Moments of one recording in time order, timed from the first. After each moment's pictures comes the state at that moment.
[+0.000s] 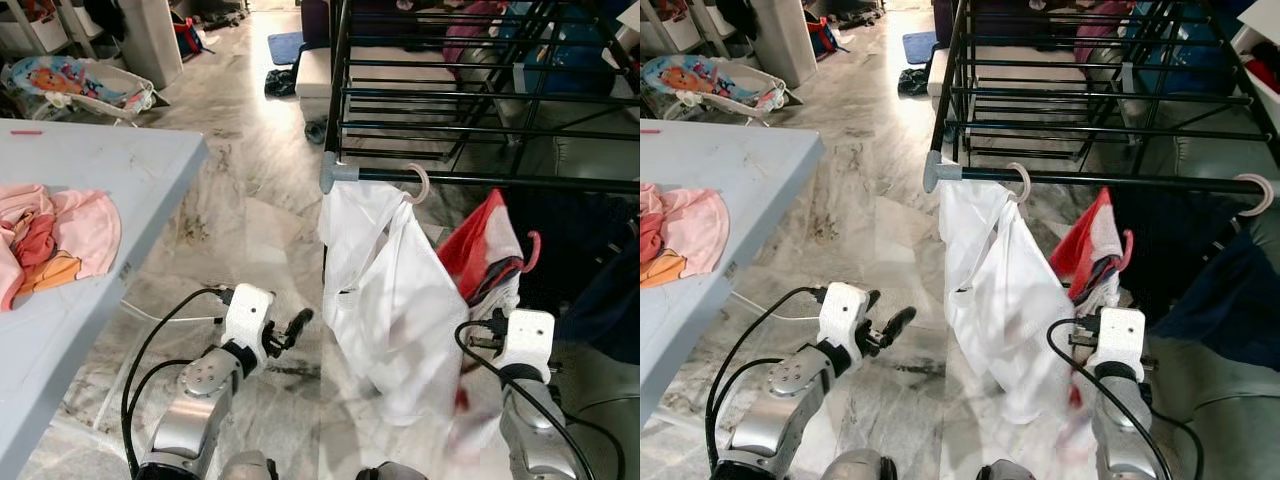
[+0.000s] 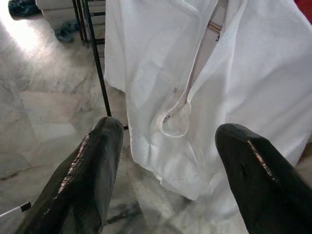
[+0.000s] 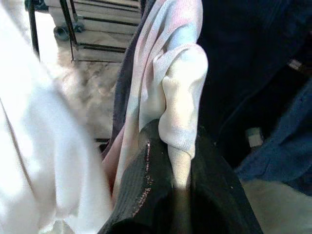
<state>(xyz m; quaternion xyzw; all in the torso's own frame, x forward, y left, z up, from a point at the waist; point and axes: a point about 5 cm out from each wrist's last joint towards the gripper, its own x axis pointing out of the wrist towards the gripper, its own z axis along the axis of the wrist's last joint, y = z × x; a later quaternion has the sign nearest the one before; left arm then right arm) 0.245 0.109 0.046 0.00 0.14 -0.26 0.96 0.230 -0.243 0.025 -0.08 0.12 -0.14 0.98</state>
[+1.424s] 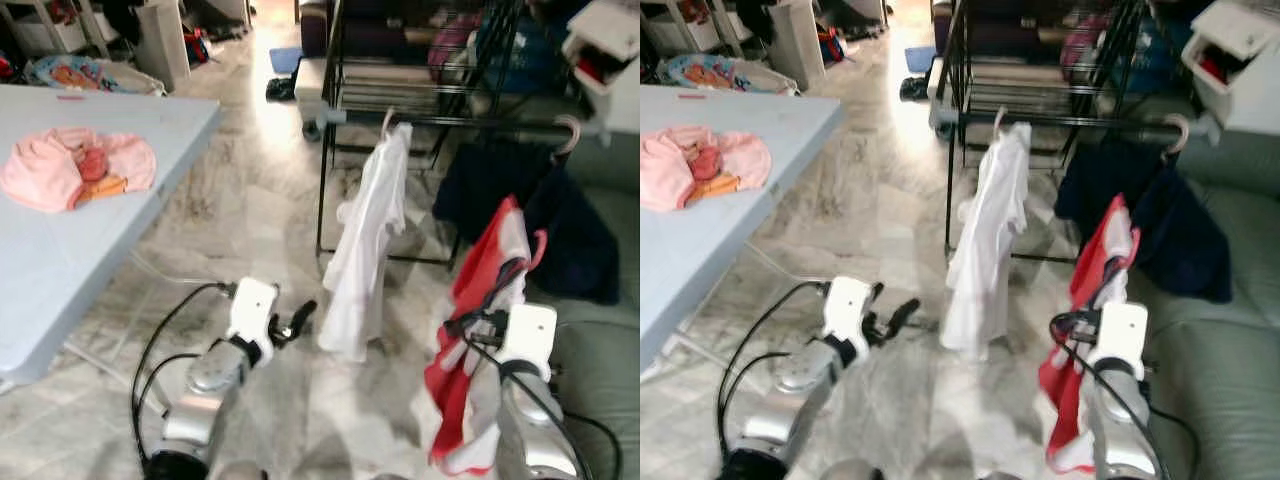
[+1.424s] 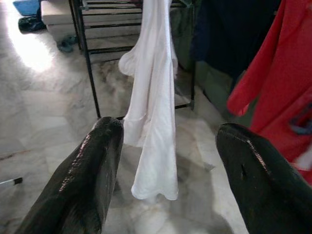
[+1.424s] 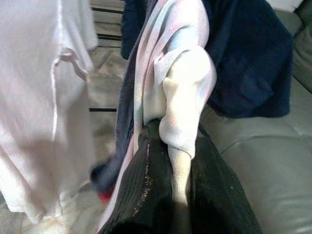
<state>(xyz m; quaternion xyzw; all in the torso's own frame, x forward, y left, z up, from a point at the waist) 0.257 0.104 0.045 0.00 0.12 -0.25 0.96 0.237 -0.240 0.030 -0.07 0.14 -0.16 0.97</state>
